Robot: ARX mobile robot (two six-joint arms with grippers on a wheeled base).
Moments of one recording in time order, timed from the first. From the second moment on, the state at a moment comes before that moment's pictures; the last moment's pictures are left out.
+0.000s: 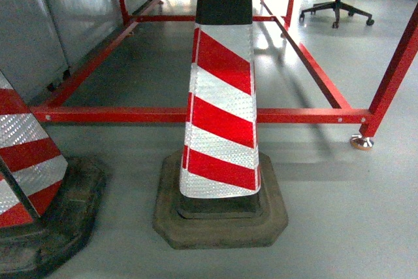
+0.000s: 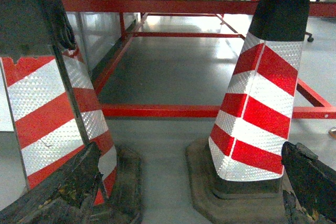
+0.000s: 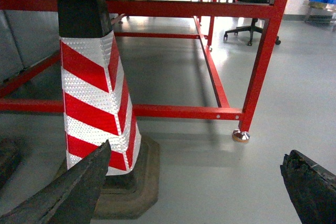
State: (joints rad) left arm 0.00 0.01 0.01 0.00 0.00 0.00; right arm 0.00 0.01 0.01 0.00 0.00 -0.01
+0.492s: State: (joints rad) left arm 0.00 0.01 0.01 0.00 0.00 0.00; right arm 0.00 0.01 0.01 0.00 0.00 -0.01
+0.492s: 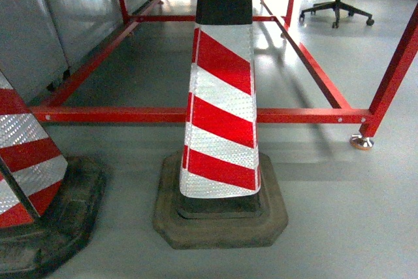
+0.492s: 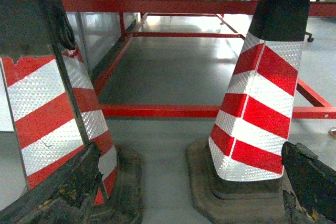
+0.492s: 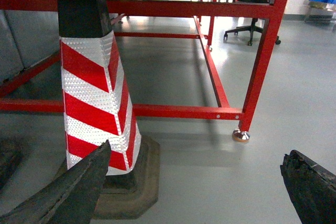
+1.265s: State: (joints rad) left arm 0.00 0.01 0.01 0.00 0.00 0.00; right arm 0.00 0.01 0.01 -0.01 0.00 0.00
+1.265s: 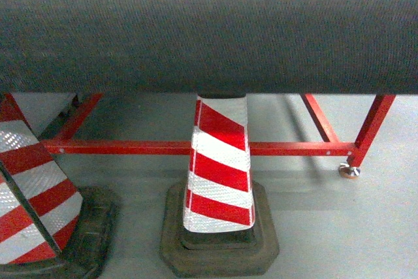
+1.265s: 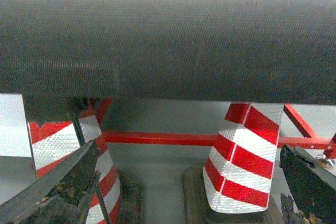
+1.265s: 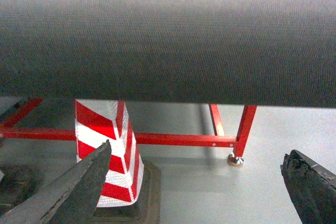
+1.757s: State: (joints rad) left arm 0.00 0.01 0.01 0.00 0.00 0.00; right arm 0.00 0.01 0.01 -0.01 0.00 0.00
